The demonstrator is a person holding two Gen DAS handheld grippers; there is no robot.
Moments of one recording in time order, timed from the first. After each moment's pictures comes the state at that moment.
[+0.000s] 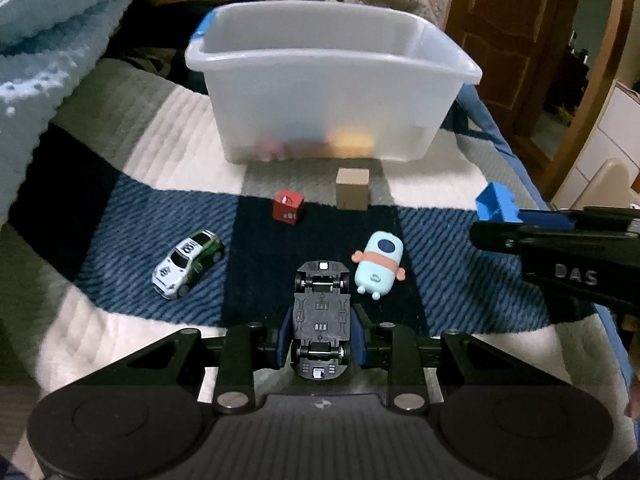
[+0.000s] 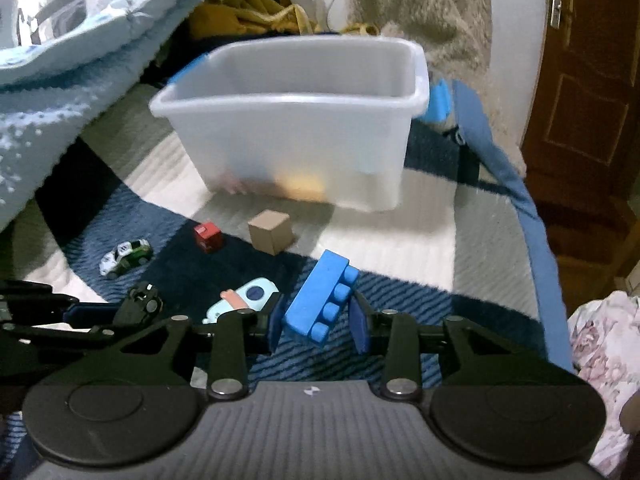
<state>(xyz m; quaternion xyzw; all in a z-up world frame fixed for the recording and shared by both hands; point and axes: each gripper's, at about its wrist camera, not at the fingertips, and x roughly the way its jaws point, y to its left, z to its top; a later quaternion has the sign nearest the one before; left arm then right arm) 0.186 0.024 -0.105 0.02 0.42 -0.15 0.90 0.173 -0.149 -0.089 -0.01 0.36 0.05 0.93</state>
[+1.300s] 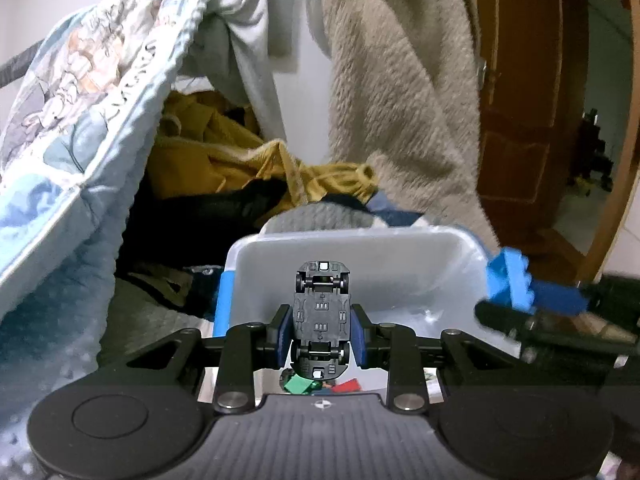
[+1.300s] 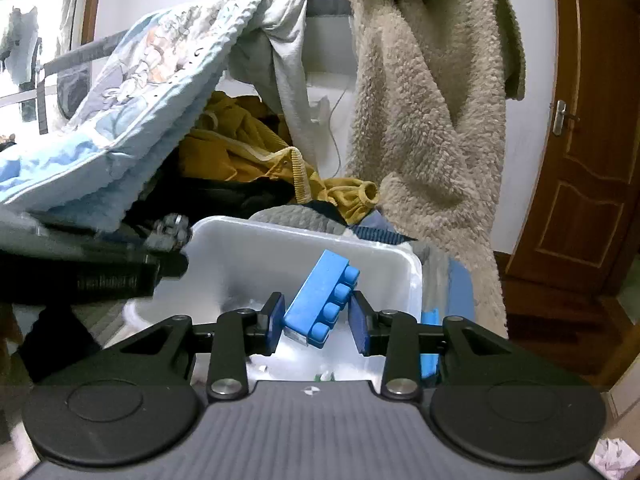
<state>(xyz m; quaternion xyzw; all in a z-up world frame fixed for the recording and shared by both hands) 0.328 0.000 0.020 0.03 0.29 -0.12 0.95 0.281 -0.146 0.015 -0.05 0.24 0.03 0.97</state>
